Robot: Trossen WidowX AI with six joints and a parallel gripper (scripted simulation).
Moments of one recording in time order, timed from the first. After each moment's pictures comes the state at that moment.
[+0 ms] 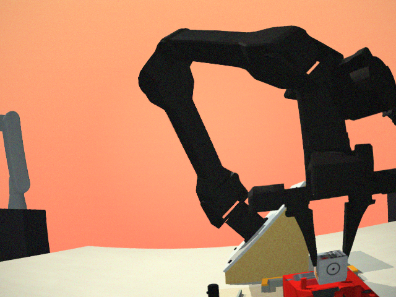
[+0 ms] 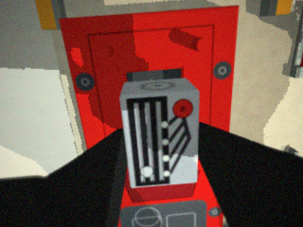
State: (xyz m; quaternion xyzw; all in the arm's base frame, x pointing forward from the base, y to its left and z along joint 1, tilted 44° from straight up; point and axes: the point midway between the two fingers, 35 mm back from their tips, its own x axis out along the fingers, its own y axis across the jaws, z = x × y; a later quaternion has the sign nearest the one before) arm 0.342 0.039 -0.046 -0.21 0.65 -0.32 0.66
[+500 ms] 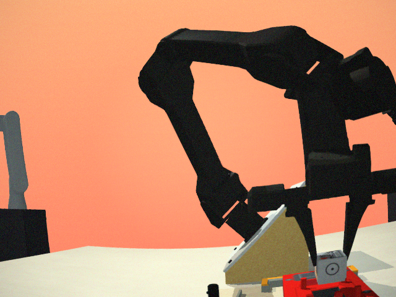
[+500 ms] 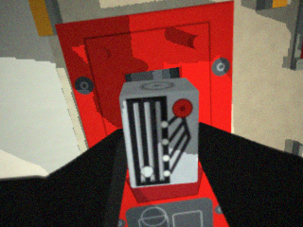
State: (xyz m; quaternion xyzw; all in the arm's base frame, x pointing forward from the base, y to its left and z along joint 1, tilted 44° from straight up) arm 0.342 0.039 -0.046 -0.19 0.64 -0.34 0.66
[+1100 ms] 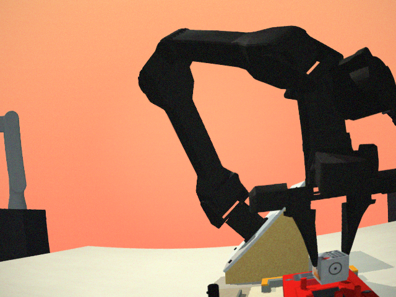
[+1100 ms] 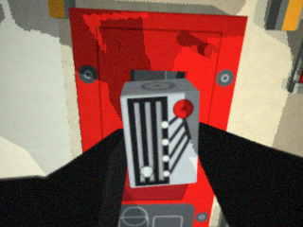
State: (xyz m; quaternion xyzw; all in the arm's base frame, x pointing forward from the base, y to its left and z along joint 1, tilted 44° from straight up) arm 0.342 0.039 -0.046 -0.24 0.67 -0.28 0.64
